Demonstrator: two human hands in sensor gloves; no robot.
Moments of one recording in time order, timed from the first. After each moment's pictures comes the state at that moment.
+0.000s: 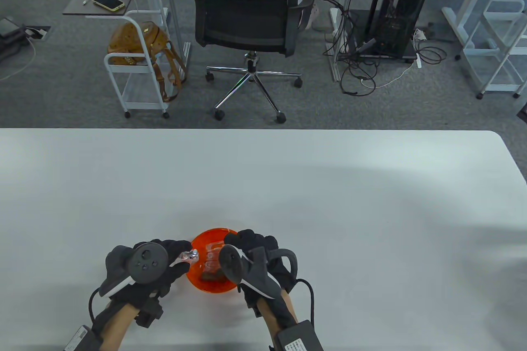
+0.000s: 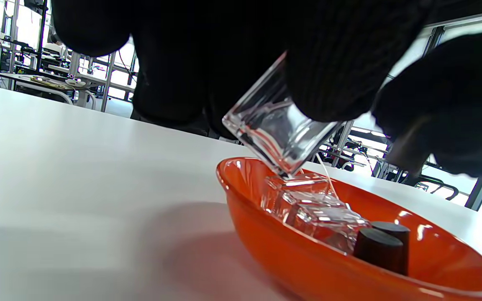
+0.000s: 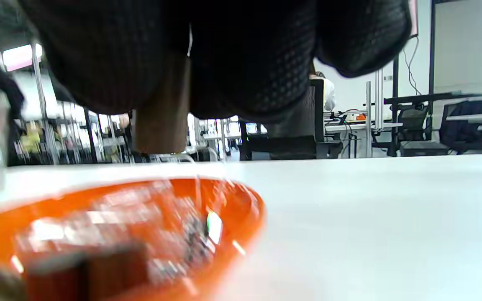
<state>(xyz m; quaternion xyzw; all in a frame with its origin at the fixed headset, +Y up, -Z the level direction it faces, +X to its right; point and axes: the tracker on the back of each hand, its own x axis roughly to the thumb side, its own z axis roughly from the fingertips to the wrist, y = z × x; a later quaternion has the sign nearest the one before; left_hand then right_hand) -0.254 -0.702 -0.285 0.01 -0.16 0.14 0.98 -0.043 -0.711 -0.294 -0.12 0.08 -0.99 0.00</state>
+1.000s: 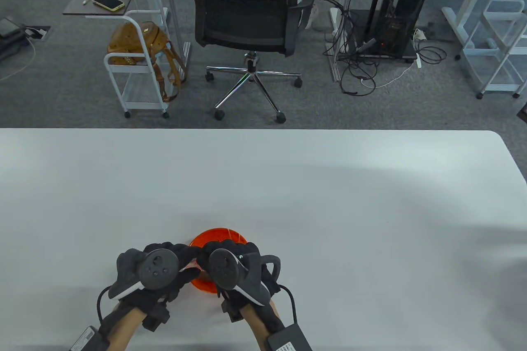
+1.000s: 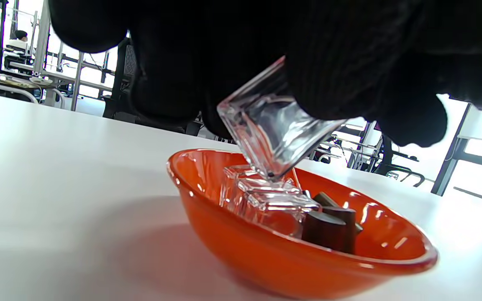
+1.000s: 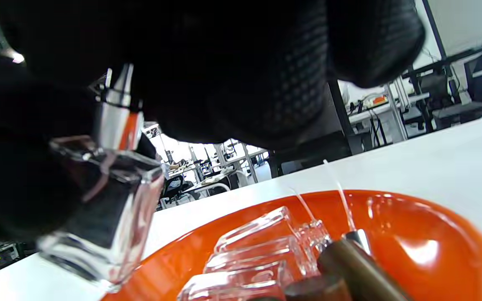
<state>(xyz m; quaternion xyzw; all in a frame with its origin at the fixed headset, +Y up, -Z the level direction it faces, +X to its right) -0.233 -0.701 -0.277 0.01 -0.20 0.12 0.97 -0.061 -0.694 -0.277 -0.13 0.12 -0.97 -0.18</state>
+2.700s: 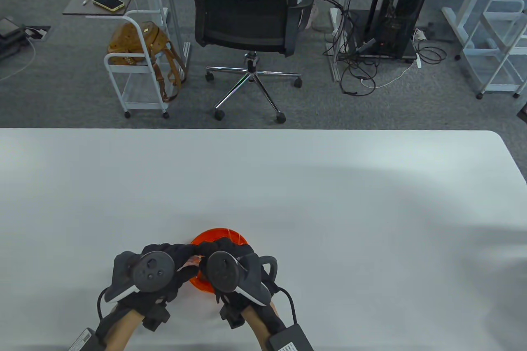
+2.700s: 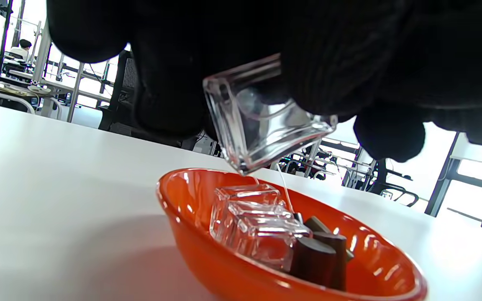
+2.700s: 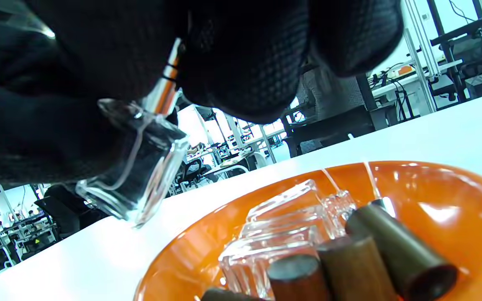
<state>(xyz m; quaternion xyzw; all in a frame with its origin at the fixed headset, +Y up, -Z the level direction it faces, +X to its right) -0.239 -0.695 -0.274 0.04 -0.20 0.16 0.97 -0.062 -0.692 -0.273 -0.16 0.08 -0.96 -0.22</state>
